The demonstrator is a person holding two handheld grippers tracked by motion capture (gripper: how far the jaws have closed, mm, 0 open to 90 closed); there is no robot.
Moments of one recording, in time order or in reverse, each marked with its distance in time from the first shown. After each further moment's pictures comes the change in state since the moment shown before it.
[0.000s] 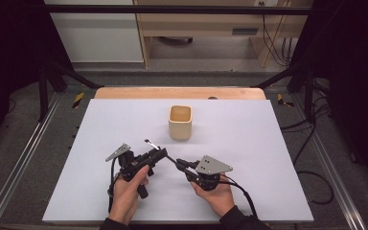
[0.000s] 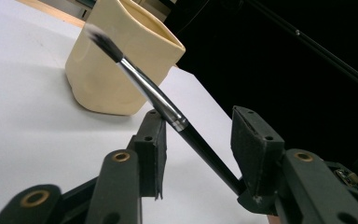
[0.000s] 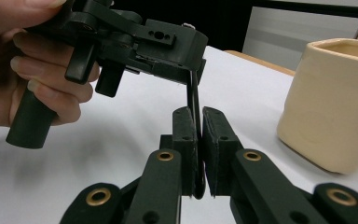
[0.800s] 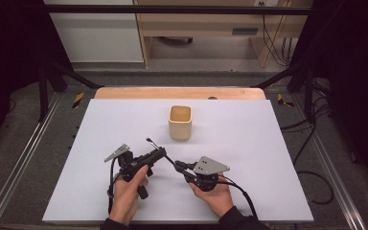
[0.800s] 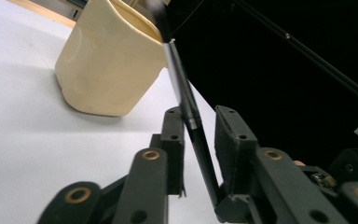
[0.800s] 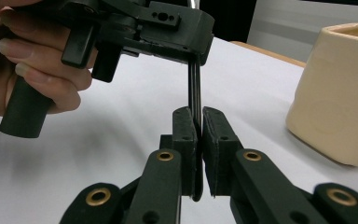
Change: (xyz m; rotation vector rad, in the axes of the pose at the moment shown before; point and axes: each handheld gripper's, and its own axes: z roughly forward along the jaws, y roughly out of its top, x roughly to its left) left arm -0.001 0.000 -0.003 -0.013 -0.035 -0.015; right arm 0.002 -0.005 0.005 0.031 0.017 0.009
